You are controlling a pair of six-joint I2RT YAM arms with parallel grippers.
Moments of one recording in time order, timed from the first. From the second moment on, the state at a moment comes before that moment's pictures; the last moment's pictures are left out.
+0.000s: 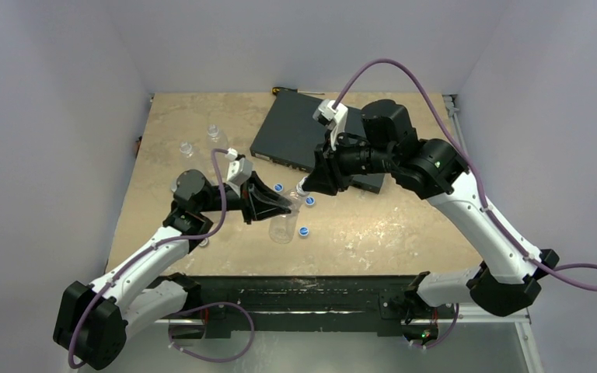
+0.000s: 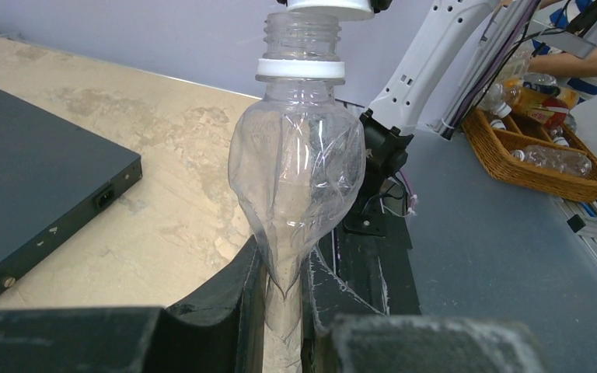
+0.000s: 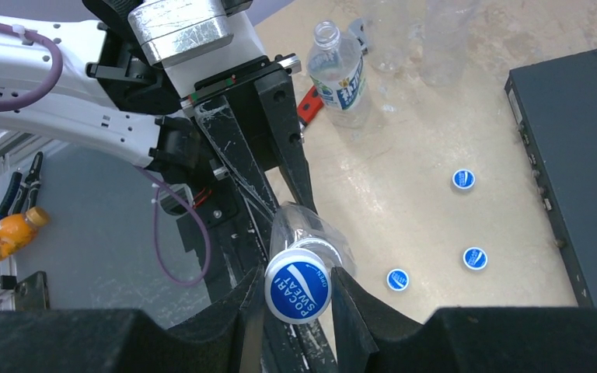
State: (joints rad) left arm -0.46 0.98 0.57 0.58 1.05 -0.38; right arm 0.79 1.32 1.73 -0.93 -0.43 0.09
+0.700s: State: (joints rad) left arm -0.46 0.96 0.57 0.54 1.02 -0.37; right arm 0.79 1.33 1.73 -0.92 -0.38 0.11
